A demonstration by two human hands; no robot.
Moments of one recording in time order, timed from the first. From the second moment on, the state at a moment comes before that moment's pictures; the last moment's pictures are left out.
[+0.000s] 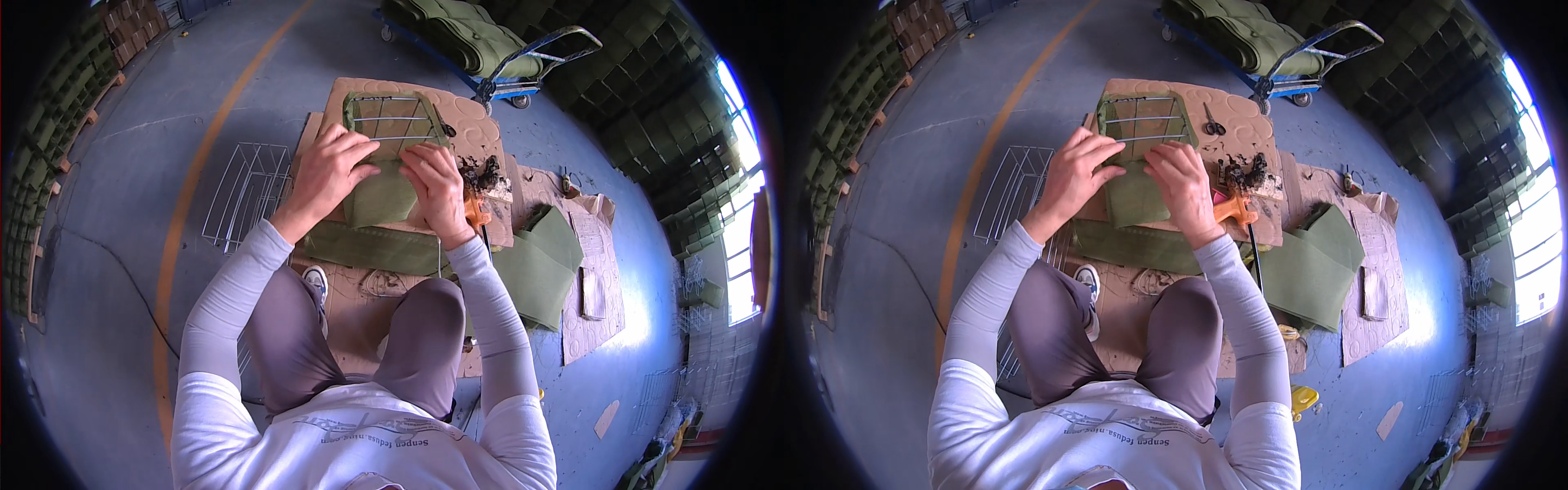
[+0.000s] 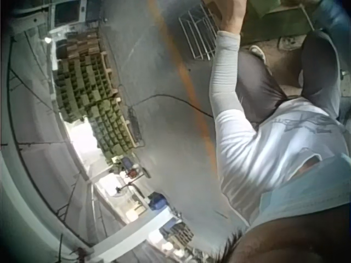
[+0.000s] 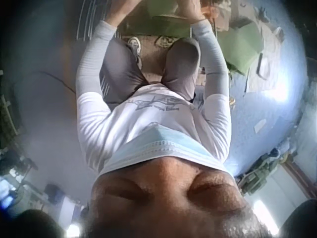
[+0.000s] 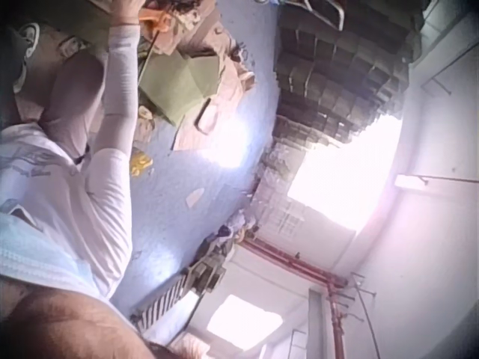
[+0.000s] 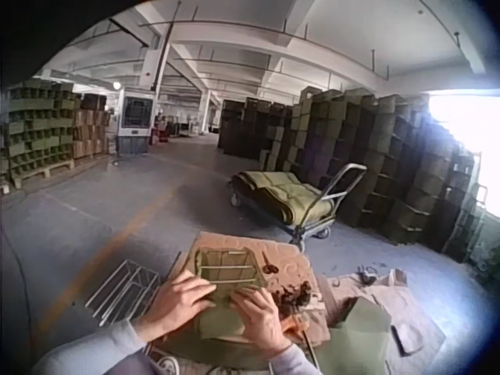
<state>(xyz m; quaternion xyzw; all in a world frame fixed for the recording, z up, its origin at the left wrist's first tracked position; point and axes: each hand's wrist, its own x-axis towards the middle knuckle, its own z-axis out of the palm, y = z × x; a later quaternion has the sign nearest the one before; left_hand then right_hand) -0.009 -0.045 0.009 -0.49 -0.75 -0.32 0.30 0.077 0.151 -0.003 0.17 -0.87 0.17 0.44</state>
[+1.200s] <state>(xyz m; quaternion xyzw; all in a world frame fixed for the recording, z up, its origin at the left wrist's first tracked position) -0.036 -0.031 0.019 -0.42 -0.83 -0.37 0.08 0.038 0.148 0.034 -0.03 -0.95 0.28 0.15</state>
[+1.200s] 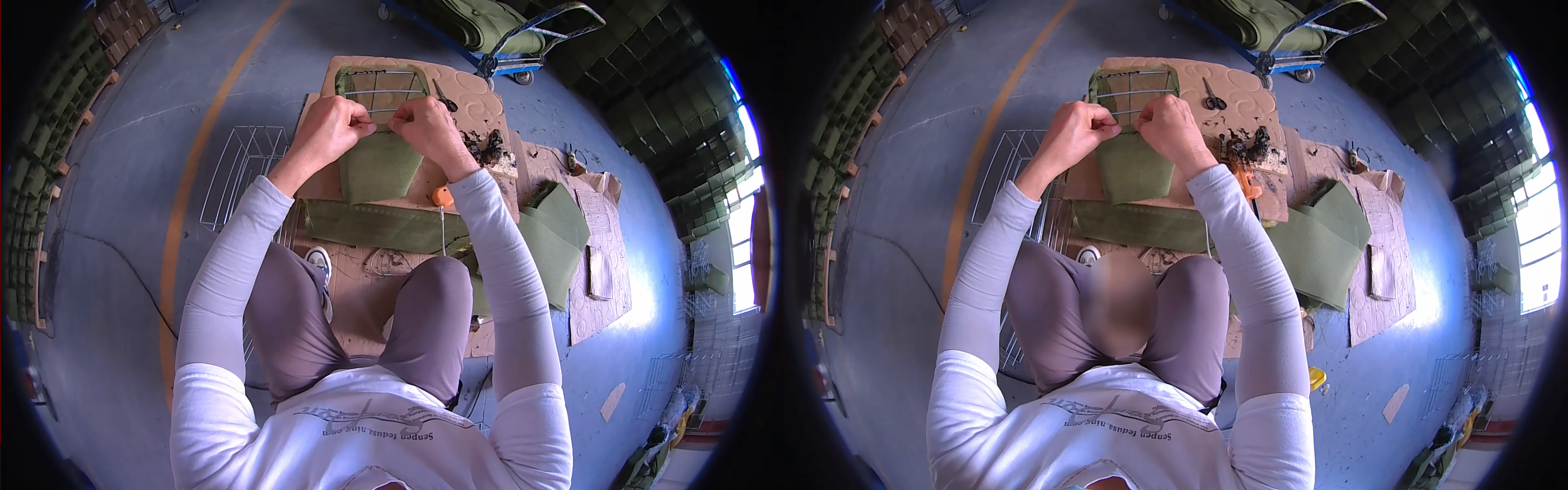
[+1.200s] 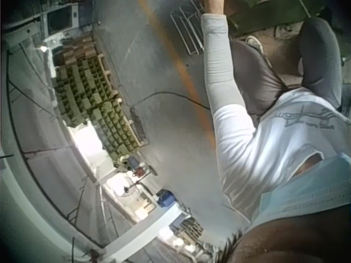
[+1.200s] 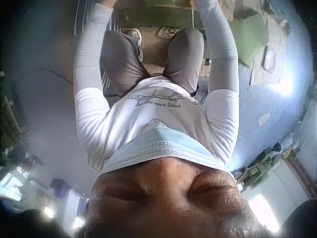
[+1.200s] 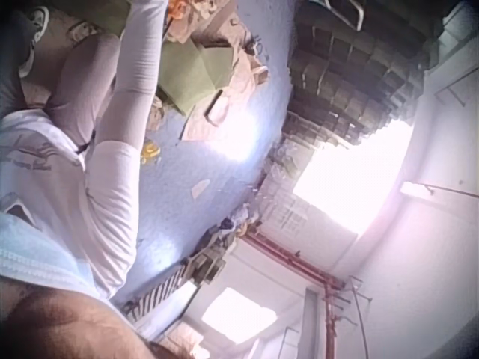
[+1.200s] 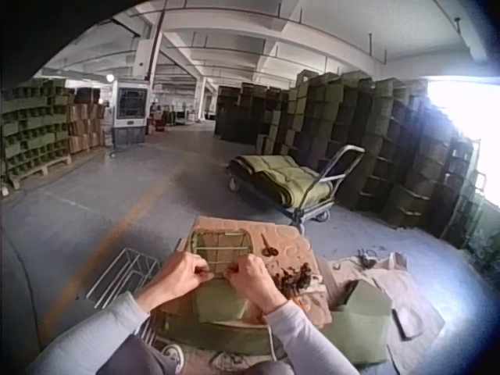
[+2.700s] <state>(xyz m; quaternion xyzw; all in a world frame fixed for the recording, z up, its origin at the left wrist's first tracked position) -0.074 -0.037 0.066 -0.57 -0.76 -0.25 -0.17 0.059 0.142 -0.024 0.16 -0.88 0.14 0.42</state>
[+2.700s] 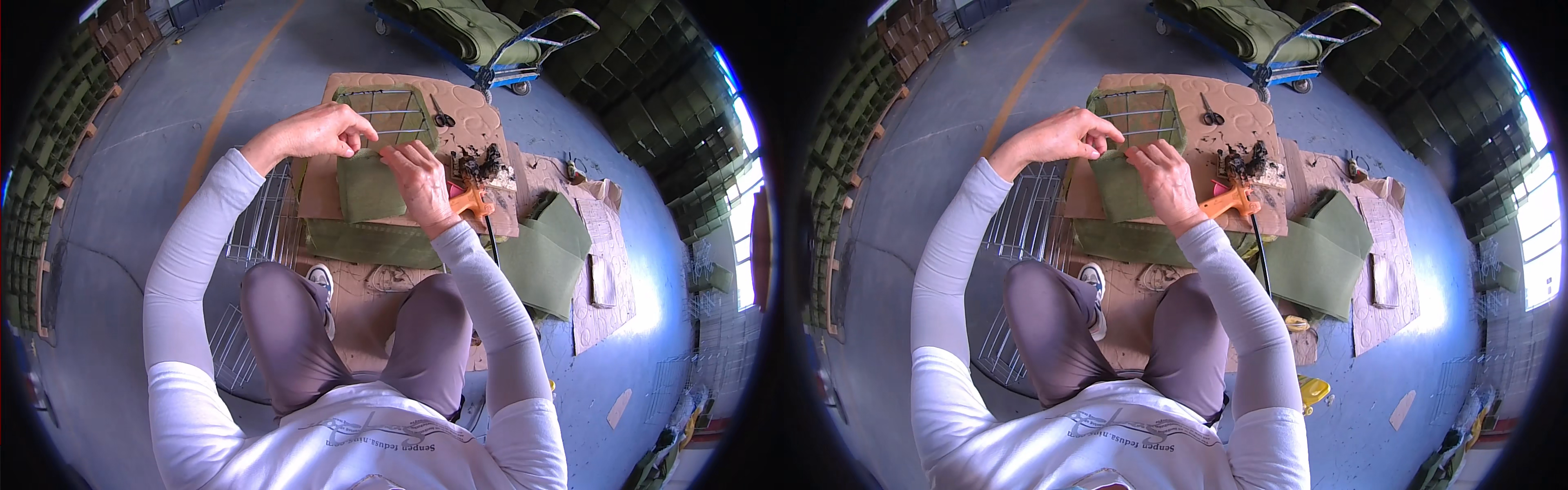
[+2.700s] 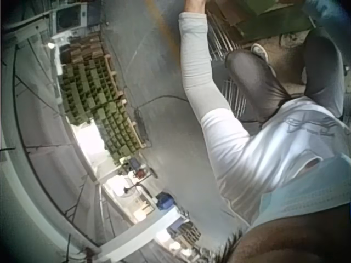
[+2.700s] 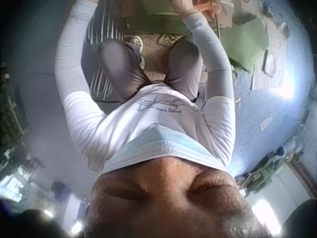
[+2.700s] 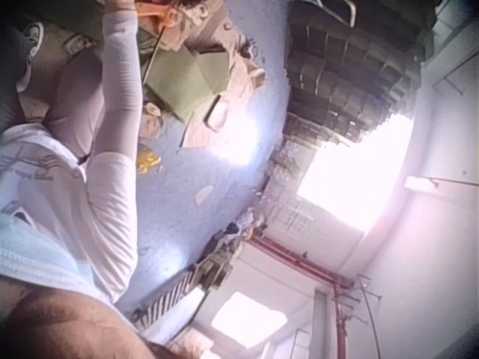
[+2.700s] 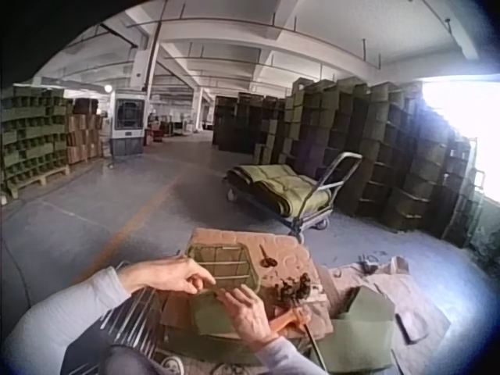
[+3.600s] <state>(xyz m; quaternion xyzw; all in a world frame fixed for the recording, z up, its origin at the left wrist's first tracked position) -0.013 -0.071 0.005 -0.55 -0.70 -0.28 0.37 0.061 0.144 -0.023 0.17 -0.89 0.11 0.40</state>
